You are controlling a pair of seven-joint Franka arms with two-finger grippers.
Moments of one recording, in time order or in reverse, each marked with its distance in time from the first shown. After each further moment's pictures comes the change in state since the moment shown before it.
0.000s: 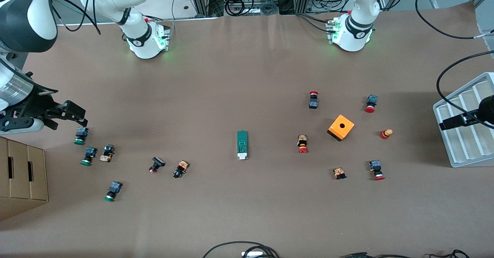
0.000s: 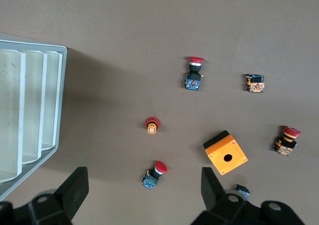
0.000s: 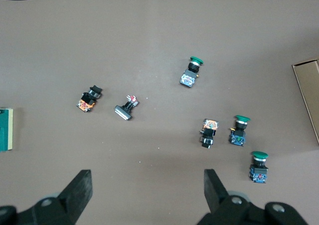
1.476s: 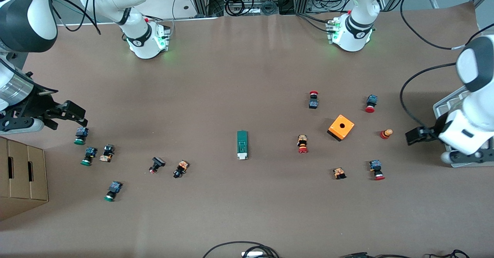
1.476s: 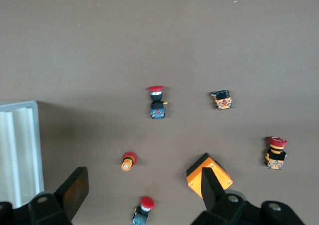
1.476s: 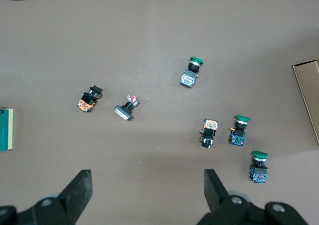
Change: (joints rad) left arm -0.183 0.053 -0.019 -0.017 0.074 0.192 0.002; right arm 0.000 0.000 0.000 0.000 0.000 0.000 0.000
